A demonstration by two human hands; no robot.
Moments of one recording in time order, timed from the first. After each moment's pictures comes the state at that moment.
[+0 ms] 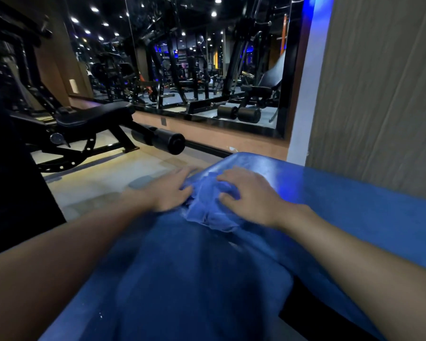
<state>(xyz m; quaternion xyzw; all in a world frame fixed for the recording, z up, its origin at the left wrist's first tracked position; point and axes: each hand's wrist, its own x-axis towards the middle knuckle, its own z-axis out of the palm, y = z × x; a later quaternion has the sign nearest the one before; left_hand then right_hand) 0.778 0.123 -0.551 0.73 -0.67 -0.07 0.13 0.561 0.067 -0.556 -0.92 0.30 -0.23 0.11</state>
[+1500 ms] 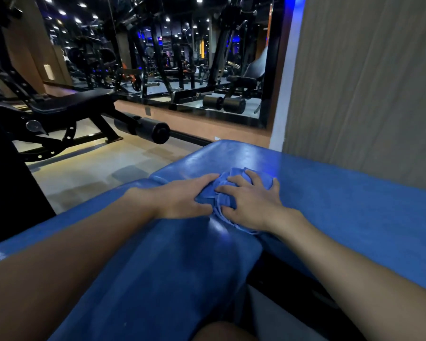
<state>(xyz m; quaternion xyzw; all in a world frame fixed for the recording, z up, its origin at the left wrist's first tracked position) 0.699 0.160 -0.555 0.66 -0.73 -0.16 0.08 0.512 0.093 -0.585 -0.90 0.43 -0.06 0.02</state>
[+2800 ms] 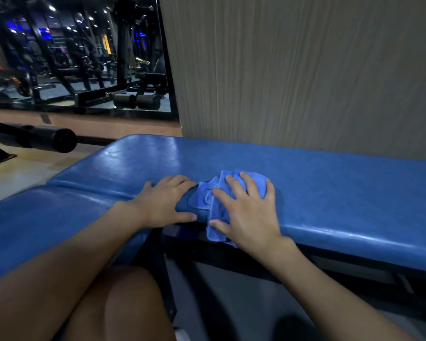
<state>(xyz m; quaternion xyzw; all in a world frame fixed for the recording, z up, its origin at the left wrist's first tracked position) 0.539 0.173 -0.583 0.53 -0.85 0.01 0.03 0.324 0.214 -0.620 -0.78 0.57 -0.18 -0.20</state>
